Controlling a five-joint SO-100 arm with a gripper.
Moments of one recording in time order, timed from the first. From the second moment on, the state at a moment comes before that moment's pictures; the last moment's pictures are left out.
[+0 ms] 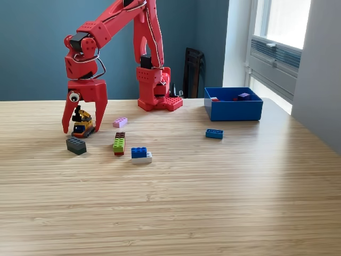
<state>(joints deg) 46.3 85.6 109.2 56.7 33.1</state>
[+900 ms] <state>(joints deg) 36.8 84.2 90.5 85.6 30.1</state>
